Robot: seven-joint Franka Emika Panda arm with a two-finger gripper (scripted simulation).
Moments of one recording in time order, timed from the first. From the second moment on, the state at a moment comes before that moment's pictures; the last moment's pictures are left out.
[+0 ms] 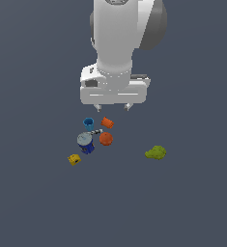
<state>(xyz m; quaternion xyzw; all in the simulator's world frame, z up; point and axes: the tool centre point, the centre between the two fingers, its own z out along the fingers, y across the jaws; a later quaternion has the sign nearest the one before) -0.013 0.000 0.294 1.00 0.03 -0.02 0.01</state>
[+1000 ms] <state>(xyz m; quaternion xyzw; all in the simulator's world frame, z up) -0.010 0.027 0.295 1.00 0.04 -0.02 0.01</state>
